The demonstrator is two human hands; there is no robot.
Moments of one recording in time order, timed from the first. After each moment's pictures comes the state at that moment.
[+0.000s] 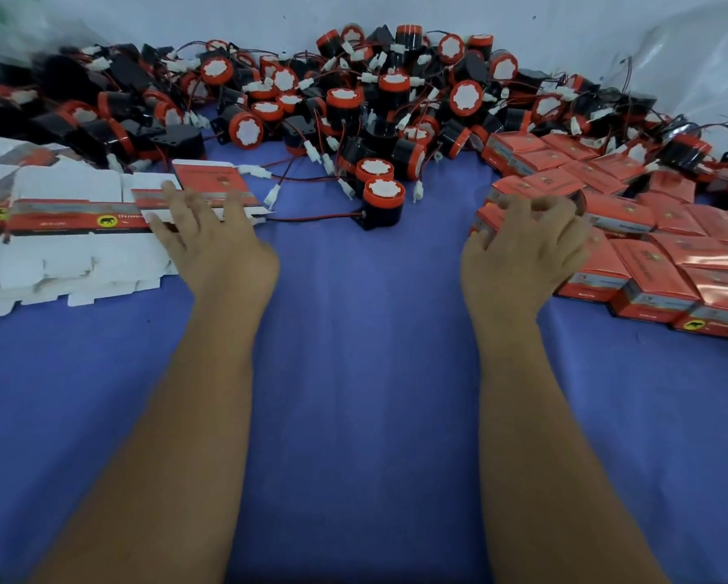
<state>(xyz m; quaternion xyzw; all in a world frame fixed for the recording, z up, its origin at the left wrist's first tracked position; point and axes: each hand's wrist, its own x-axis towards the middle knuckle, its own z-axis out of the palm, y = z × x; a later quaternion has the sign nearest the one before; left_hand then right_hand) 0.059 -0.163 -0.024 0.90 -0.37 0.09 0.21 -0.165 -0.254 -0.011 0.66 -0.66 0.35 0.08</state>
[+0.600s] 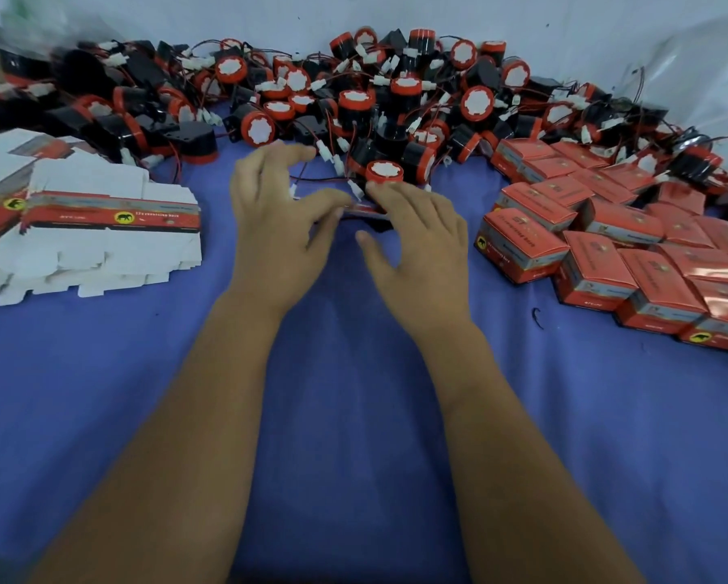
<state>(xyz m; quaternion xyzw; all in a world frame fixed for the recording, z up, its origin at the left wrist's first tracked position) 0.039 -0.169 -0.013 0.66 -0.59 0.24 0.40 -0.113 -0.217 -0.010 0.85 -0.34 0.40 -0.05</state>
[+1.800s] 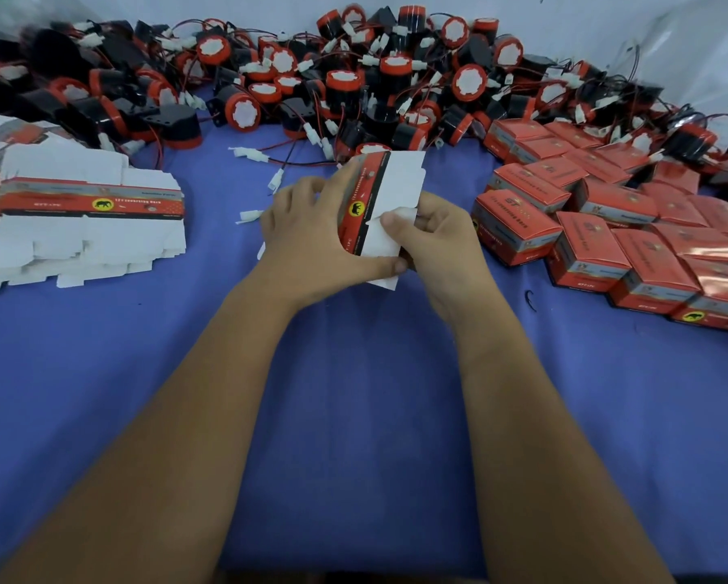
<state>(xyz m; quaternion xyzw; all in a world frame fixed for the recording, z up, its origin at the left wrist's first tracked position) 0.010 -0.175 -0.018 0.74 -0.59 -0.06 0.32 -0.132 -0.236 -0.010 0.63 -0.30 0.42 -0.58</state>
